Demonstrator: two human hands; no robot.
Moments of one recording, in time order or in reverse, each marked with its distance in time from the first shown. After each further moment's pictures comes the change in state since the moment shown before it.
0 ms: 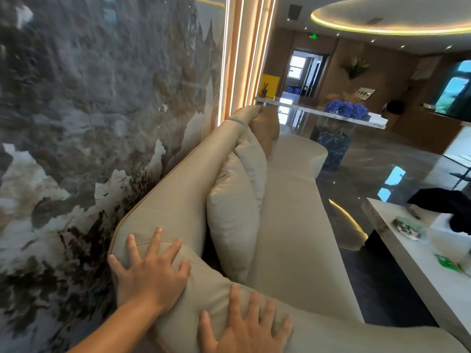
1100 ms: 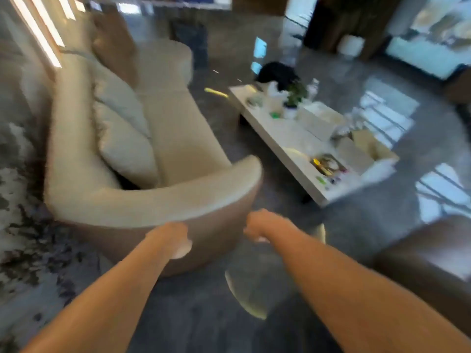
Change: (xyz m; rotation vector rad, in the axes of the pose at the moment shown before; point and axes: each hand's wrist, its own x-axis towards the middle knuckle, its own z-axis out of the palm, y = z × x) left_hand -0.242 0.067 -0.204 0.437 -0.851 0.884; right_hand -0.259 0.172 -0.217 -0.069 -0.473 0.236
